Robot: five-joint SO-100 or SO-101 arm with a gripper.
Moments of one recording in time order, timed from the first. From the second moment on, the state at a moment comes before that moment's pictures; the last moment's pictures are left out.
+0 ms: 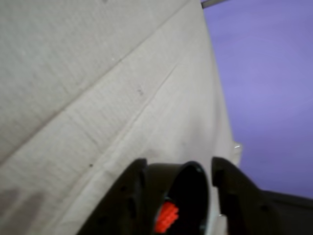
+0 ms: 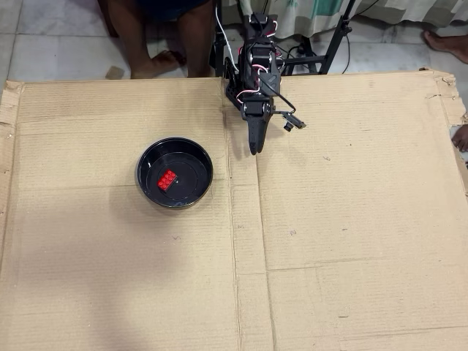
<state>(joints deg) 4.6 187.4 171.1 50.6 12.2</state>
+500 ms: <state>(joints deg) 1.1 195.6 183.8 50.6 -1.8</state>
